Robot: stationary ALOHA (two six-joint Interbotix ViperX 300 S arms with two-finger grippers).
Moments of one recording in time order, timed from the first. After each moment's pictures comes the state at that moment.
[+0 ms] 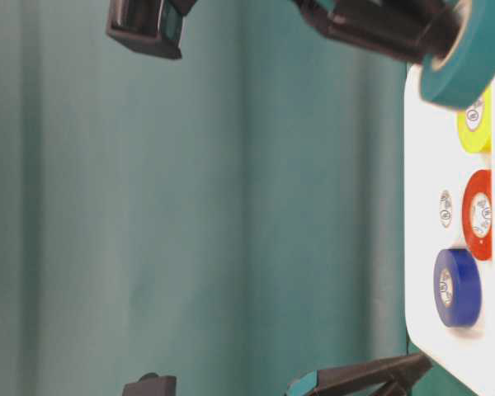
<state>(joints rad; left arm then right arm) 0.01 -0.26 0.90 -0.02 0.12 0.22 0.04 -0.20 0.83 -0.47 0.14 0.79</state>
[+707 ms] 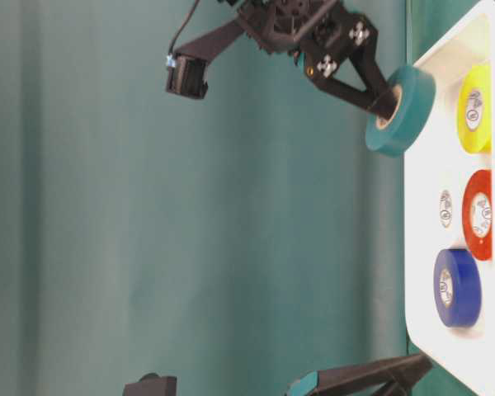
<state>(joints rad) 0.01 -0.26 0.90 -0.02 0.12 0.22 -0.37 -0.10 0.79 -0.60 -0.01 0.79</state>
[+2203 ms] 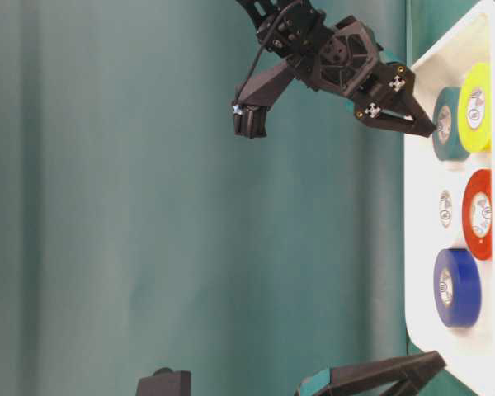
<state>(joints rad) 0.01 -0.23 0.90 -0.03 0.10 0.22 -0.54 0.12 0.66 -0.66 0.03 0.77</state>
